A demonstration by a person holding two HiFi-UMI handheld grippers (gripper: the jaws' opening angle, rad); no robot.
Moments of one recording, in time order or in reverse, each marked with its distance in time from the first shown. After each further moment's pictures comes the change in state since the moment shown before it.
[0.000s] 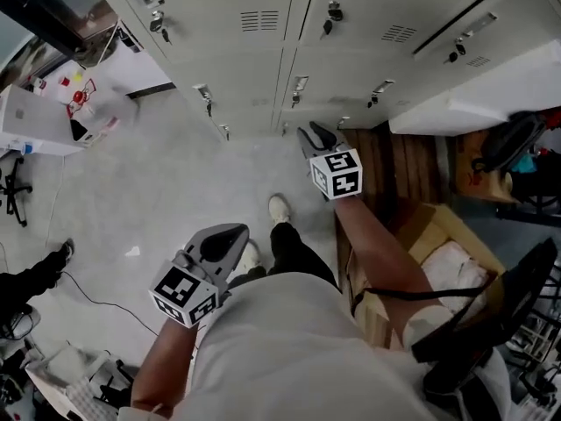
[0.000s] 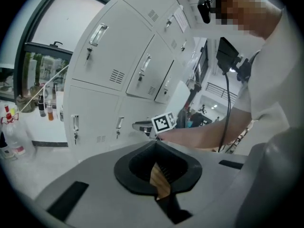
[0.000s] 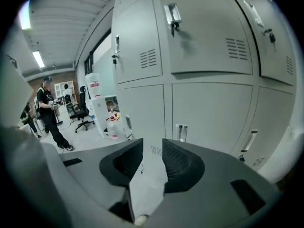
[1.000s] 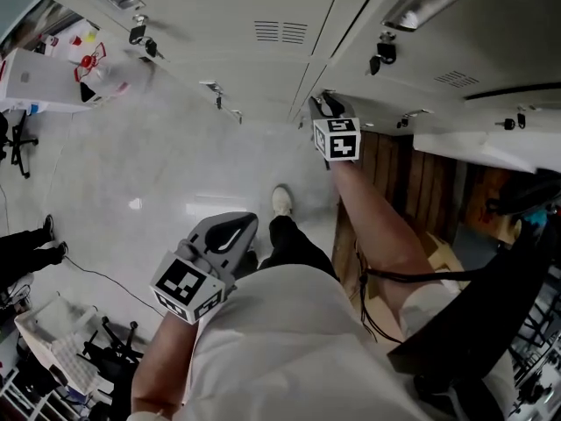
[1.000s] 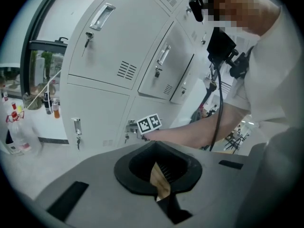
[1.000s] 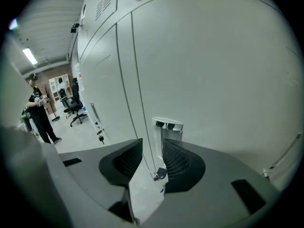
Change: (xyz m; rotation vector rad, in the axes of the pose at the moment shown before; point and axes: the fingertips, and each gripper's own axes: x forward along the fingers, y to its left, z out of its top) left arm 0.083 0.063 0.045 -0.077 0.046 0.120; right arm 0.170 -0.087 -0.019 0.004 0.123 0.009
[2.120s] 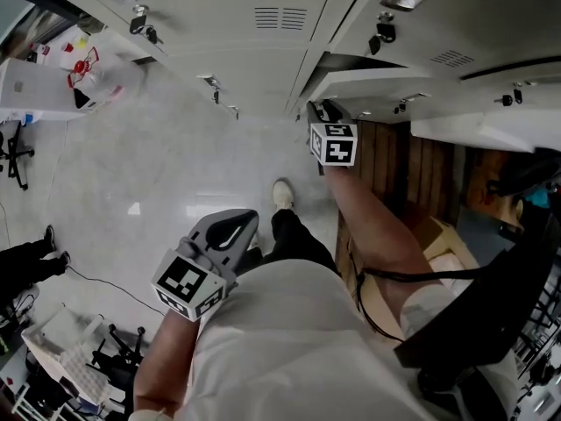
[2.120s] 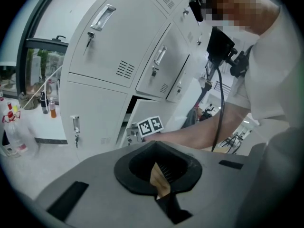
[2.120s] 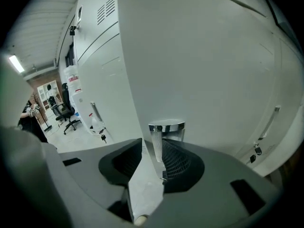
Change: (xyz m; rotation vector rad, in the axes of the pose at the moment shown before) left arm -0.017 -0.002 -0.015 0.015 0.006 -0.046; right arm -0.031 0.018 -0.027 0.120 0.018 -0.093
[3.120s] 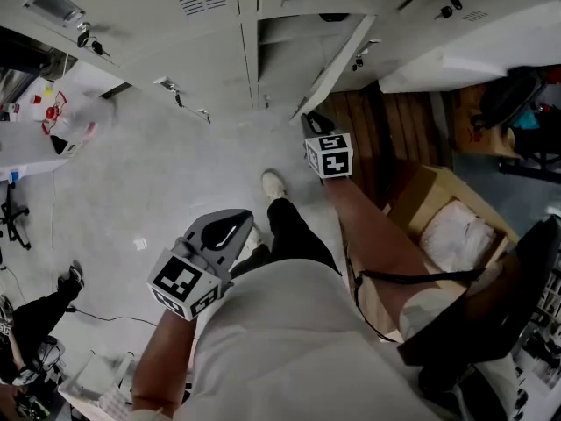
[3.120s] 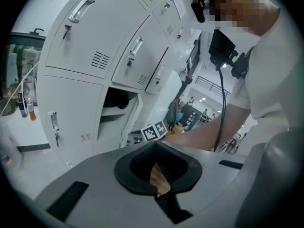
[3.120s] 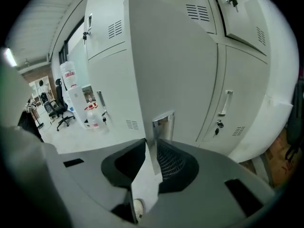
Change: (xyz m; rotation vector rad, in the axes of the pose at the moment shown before) left arm -0.010 -0.056 -0.038 0.110 0.072 -0.214; right arm -0.114 -0.019 -0.087 0.020 0.026 -0.115
